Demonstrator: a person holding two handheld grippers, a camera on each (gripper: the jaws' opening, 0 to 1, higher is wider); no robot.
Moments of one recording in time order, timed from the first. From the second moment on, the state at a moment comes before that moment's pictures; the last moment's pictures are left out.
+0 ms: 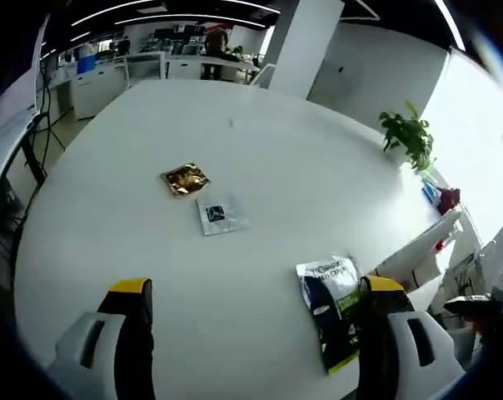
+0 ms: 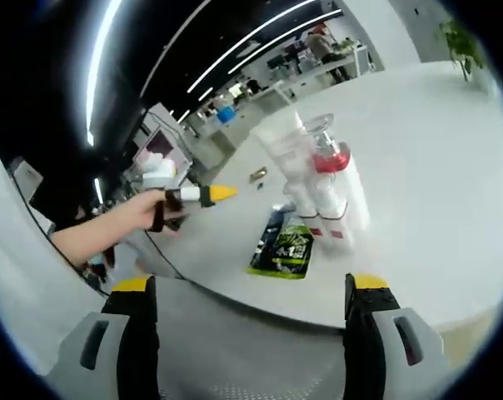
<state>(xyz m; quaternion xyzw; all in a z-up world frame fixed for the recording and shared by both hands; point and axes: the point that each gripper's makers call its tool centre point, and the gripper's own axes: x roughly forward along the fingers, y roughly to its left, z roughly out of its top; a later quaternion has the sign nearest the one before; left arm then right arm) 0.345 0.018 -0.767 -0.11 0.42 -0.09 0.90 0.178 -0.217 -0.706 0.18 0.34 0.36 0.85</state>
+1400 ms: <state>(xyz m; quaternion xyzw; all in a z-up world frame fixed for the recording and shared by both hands) 0.437 0.040 -0.821 -0.03 0.48 0.05 0.87 0.179 -0.216 -0.715 0.18 0.38 0.35 0.84</state>
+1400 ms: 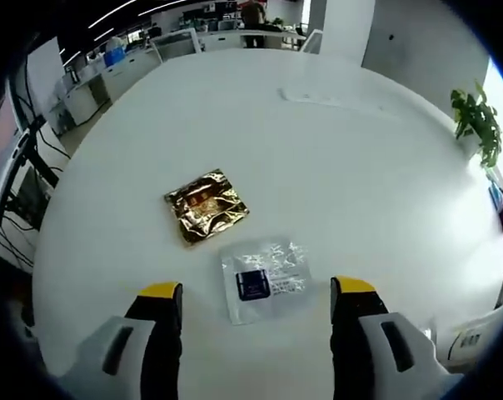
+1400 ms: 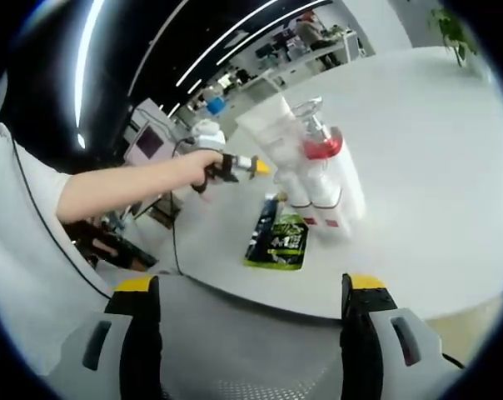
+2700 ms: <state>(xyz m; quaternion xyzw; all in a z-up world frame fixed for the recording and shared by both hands) 0.428 0.047 -0.805 -0.02 0.46 0.02 0.89 0.180 -0.218 -0.714 0.18 0.37 0.35 0.84</state>
